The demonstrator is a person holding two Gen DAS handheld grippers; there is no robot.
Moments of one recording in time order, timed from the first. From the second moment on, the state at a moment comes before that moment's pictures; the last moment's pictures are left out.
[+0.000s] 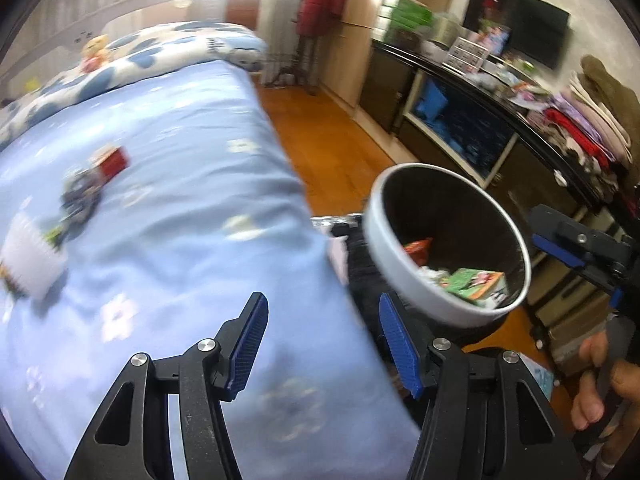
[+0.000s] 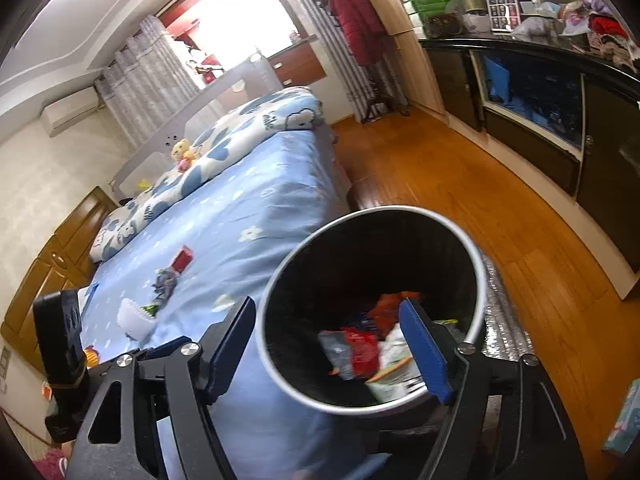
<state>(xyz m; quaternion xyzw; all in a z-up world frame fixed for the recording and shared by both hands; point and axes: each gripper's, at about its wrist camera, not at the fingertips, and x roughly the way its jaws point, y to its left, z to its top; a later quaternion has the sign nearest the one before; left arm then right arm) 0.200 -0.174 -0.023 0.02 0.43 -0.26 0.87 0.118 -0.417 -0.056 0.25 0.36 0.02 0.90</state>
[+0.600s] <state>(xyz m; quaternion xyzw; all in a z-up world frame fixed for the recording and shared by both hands) 0.154 -0.023 -0.024 -0.05 0.42 -0.12 0.90 0.144 -0.282 -0.062 0.19 0.40 0.16 0.88</state>
